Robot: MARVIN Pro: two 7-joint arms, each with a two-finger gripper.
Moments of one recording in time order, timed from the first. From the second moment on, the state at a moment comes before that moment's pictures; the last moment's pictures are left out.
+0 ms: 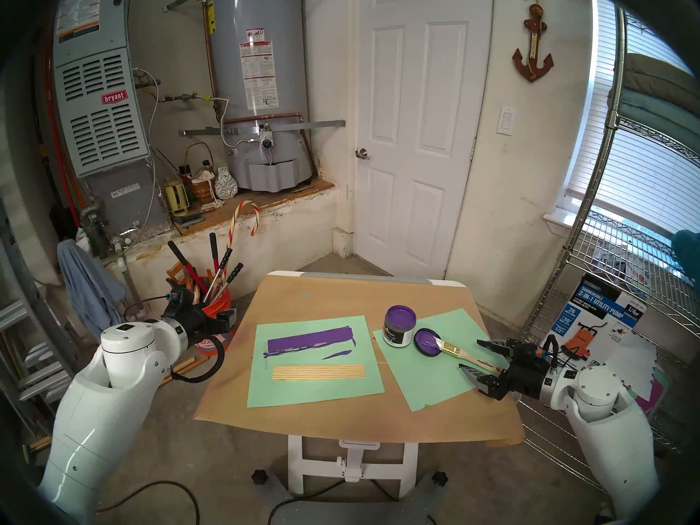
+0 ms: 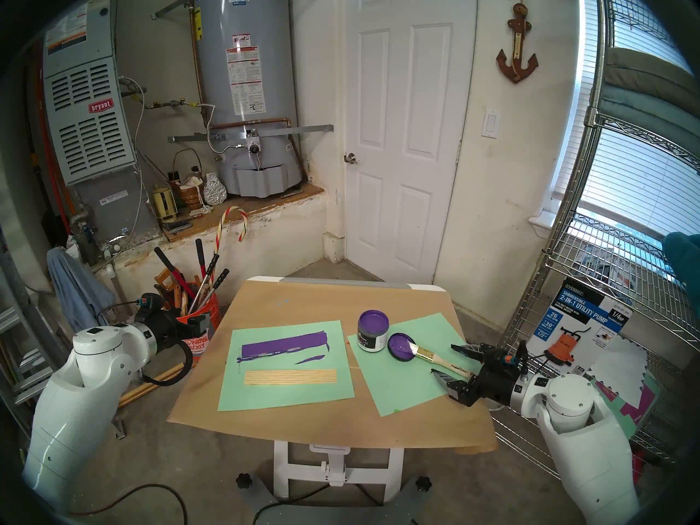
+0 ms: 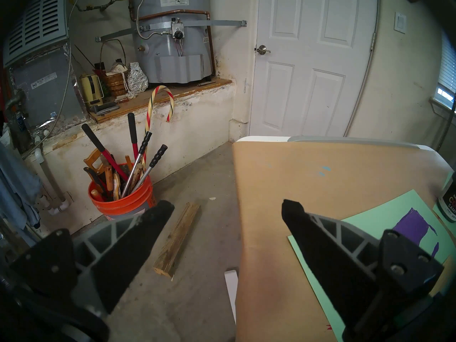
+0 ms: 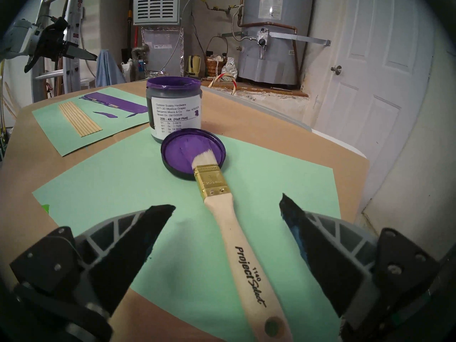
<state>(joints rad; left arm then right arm) 1.78 -0.95 -1.66 -1.87 -0.67 0.54 0.03 -1.87 -0.95 1.73 -1.63 0.29 0.07 0.76</state>
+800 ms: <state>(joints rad) 1.78 -0.94 -1.66 -1.87 -0.67 0.54 0.03 -1.81 -0.95 1.68 -1.60 0.26 0.15 0.76</state>
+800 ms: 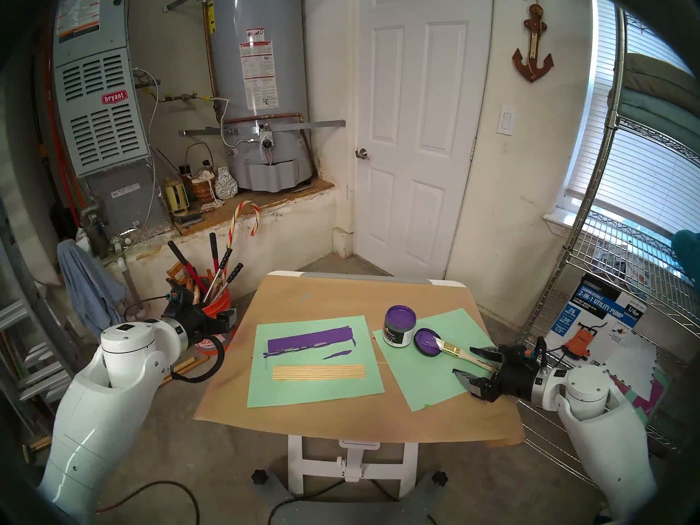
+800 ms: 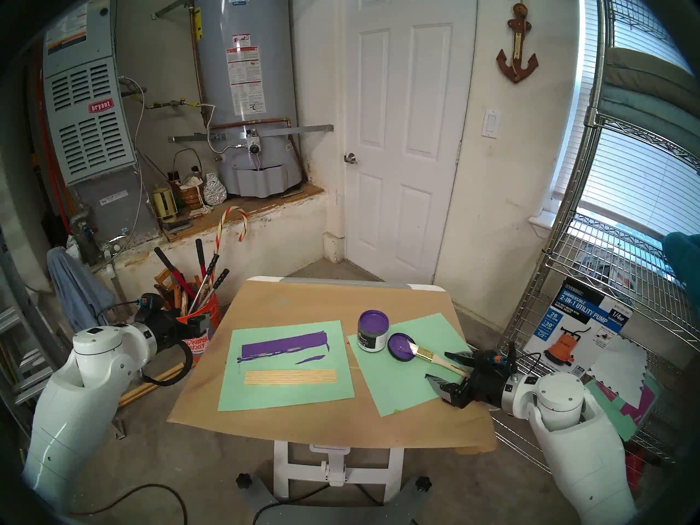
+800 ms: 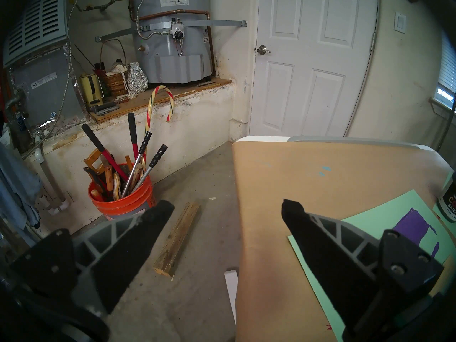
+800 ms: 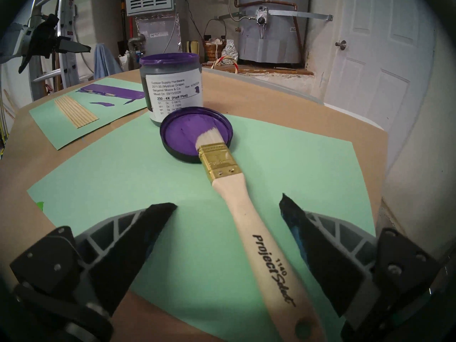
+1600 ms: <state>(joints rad) 1.78 -0.94 -1.66 -1.87 -0.67 0.54 0.03 -1.78 -0.94 1.67 -1.58 0.26 0.15 0.77</state>
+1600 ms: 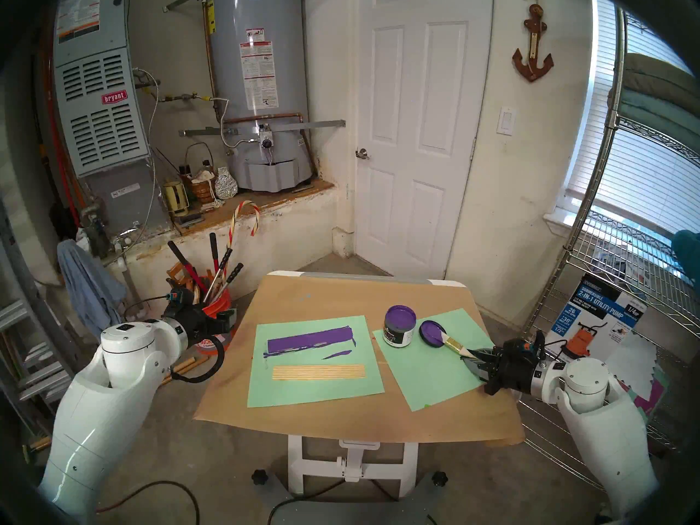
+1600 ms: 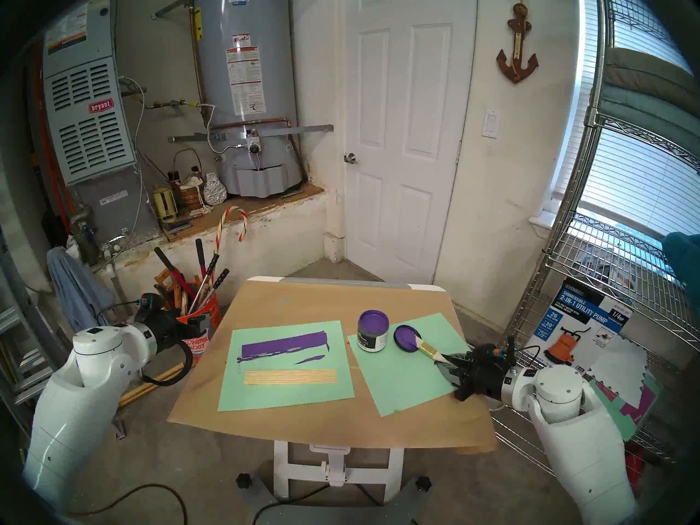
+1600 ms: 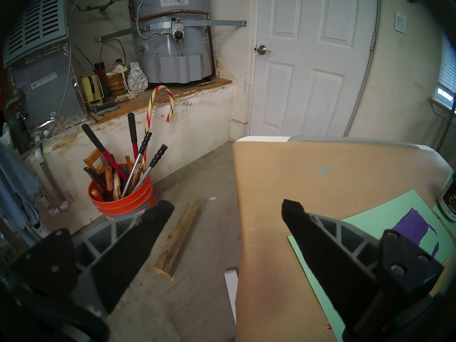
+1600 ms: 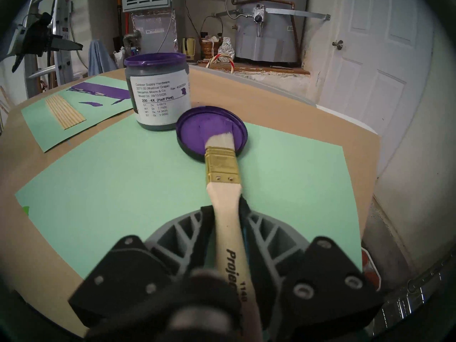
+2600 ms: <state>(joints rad) 1.78 -0.94 -1.66 -1.87 -0.67 0.54 0.03 -1.78 -0.90 1.68 -1.60 0.22 0.10 0.85</state>
